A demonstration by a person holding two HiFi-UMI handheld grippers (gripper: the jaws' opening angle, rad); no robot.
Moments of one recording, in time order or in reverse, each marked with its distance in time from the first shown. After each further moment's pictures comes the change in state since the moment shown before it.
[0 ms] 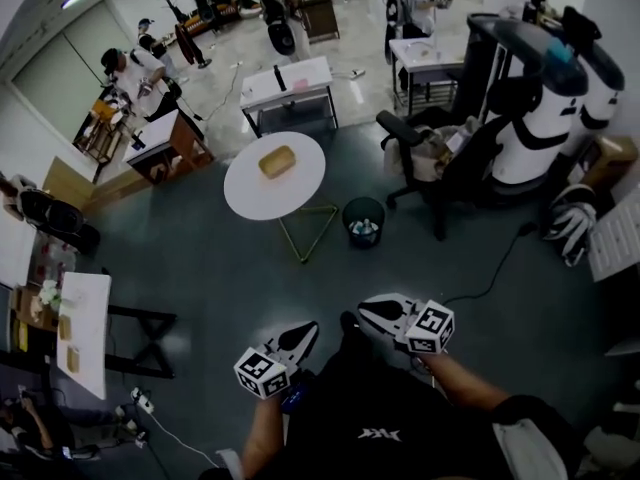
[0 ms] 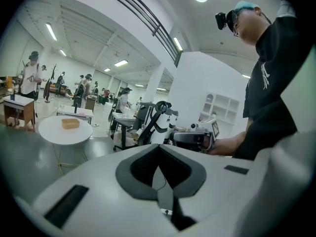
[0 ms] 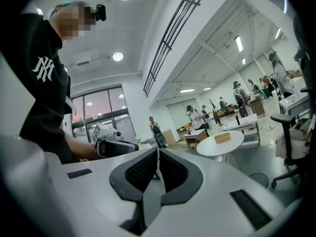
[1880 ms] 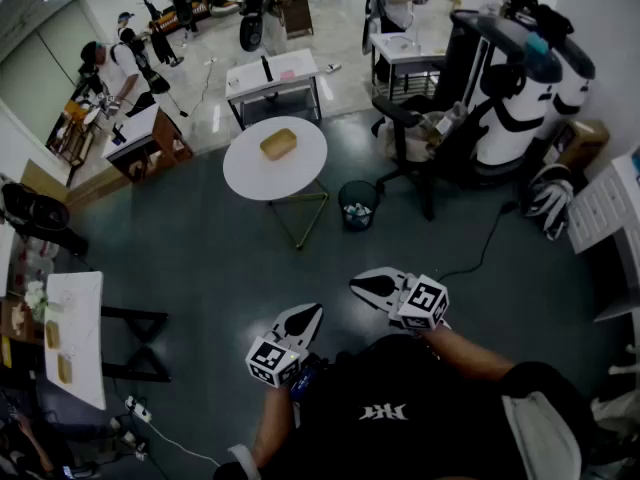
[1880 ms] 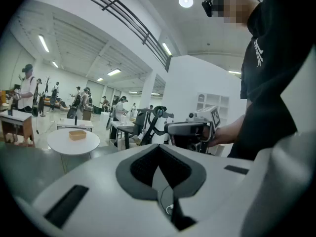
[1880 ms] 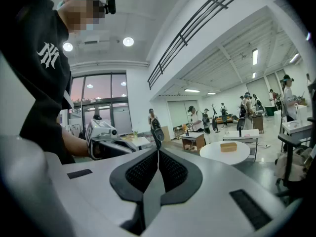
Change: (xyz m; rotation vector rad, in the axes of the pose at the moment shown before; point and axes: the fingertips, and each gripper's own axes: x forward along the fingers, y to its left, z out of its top) left arm -0.087 0.045 -0.009 0.150 -0.072 -0.023; right arm 0.104 0.063 0.008 -0.209 0.047 -0.068
